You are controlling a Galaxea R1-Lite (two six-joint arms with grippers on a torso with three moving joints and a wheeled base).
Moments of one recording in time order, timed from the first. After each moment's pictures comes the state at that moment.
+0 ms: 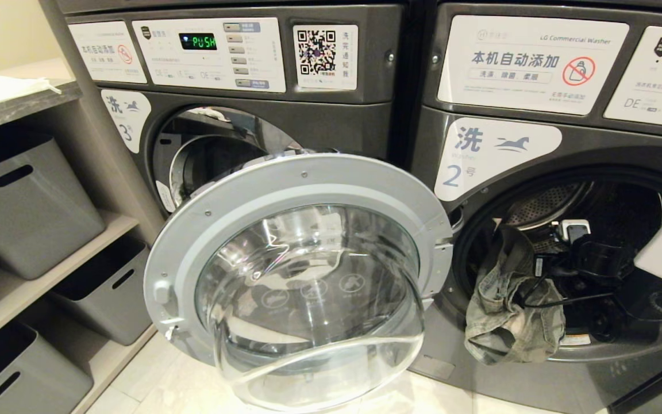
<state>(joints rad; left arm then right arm) -0.01 0.00 0.00 0.00 0.00 0.02 -0.17 2.35 -0.90 -1.29 -0.22 -0.14</state>
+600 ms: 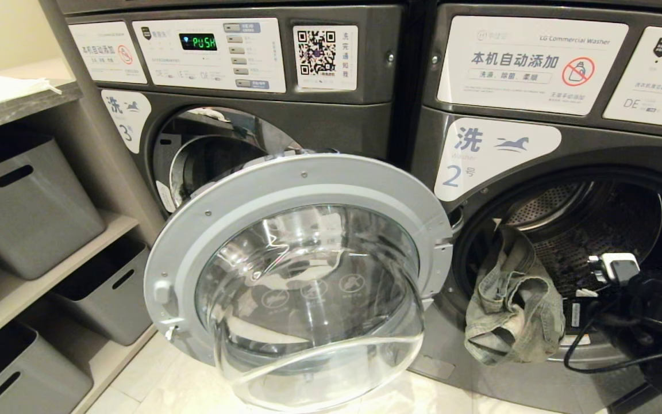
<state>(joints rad) -0.01 0.00 0.00 0.00 0.00 0.03 -0.17 2.04 -0.31 -1.41 -0.17 -0.14</state>
